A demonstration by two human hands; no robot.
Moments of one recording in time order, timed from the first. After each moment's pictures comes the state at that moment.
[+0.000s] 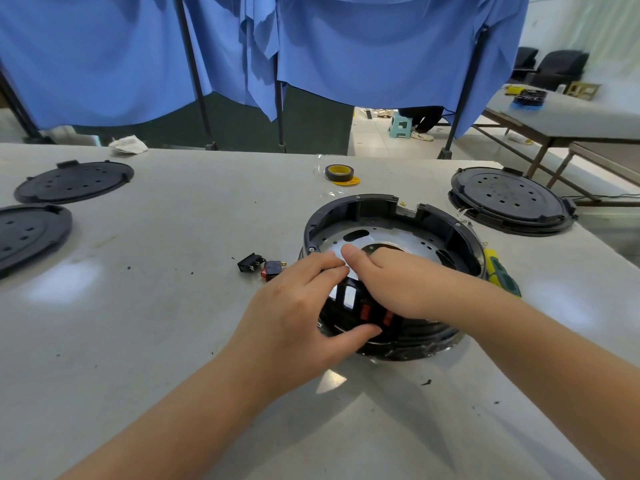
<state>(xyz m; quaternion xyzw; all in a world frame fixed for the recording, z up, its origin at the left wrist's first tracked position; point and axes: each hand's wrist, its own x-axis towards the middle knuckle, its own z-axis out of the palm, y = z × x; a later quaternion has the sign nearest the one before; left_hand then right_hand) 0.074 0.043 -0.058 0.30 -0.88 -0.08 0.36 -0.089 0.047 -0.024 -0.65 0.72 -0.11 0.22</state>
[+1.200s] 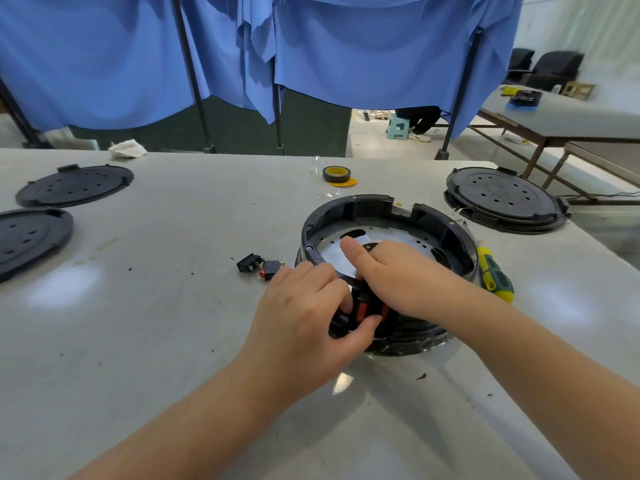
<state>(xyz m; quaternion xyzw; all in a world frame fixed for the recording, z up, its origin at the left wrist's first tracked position) 0.066 0.049 -0.066 0.30 -0.87 0.00 0.40 -0.093 0.049 -0.029 -0.65 0.72 -0.17 0.16</state>
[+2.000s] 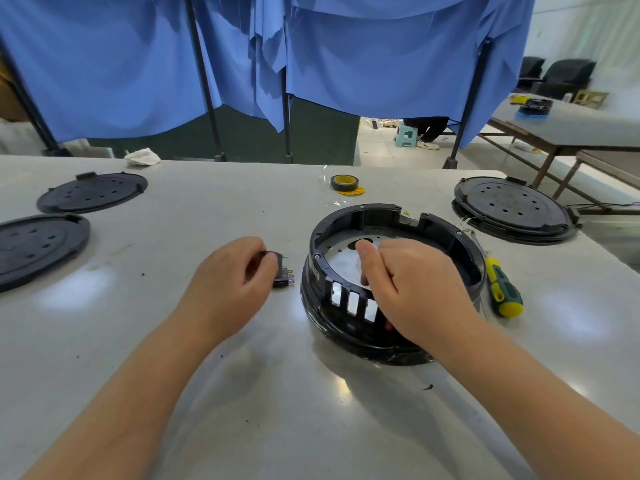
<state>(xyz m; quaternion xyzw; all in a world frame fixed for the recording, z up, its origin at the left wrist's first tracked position) 0.120 -0.018 -0.053 0.43 -0.81 -0.13 0.37 -0.086 0.069 -0.032 -0.70 0.64 -0.30 -0.09</state>
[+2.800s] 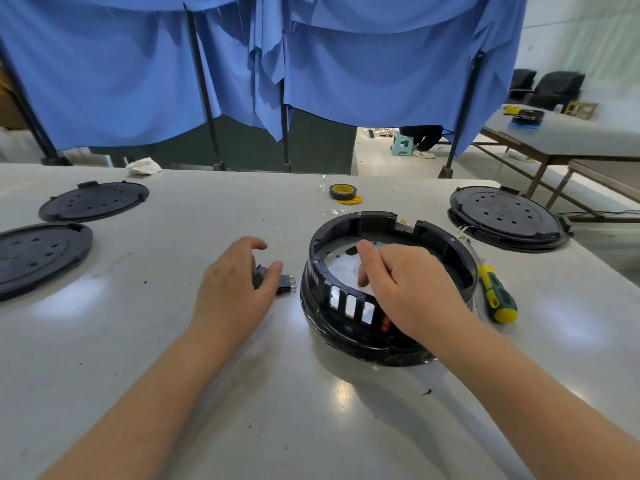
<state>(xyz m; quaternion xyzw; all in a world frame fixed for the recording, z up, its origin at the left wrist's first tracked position) 0.113 -0.027 -0.072 0.48 -0.77 -0.07 0.41 -0.085 0.065 -0.026 -0.65 0.68 -0.34 0.00</state>
